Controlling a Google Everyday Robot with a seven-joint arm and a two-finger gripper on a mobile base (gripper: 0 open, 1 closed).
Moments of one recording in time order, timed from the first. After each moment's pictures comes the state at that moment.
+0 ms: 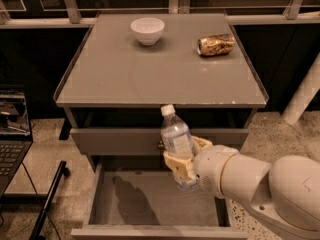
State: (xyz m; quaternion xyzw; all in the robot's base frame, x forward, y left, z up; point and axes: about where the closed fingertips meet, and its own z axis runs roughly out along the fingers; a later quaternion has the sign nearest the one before) arm 0.424 -0.059 0.790 -0.26 0.81 0.22 0.47
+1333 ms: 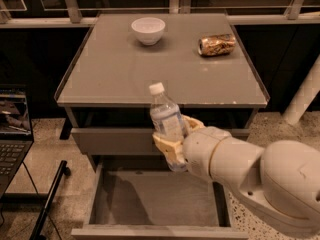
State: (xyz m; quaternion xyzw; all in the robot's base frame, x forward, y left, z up) arm 0.442 -0.035 0.842 -0.29 0.78 0.19 0.52
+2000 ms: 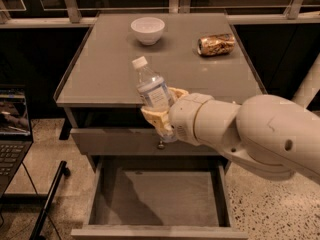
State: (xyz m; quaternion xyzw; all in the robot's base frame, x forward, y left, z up) arm 0.493 -0.009 0.878 -0.34 0.76 0.17 0.53
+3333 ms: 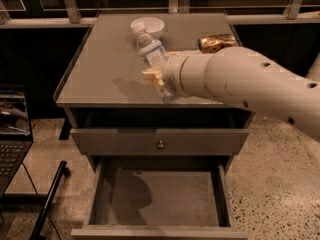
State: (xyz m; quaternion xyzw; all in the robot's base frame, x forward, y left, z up) arm 0.588 -0.010 0.917 -0.34 0.76 0.11 0.54
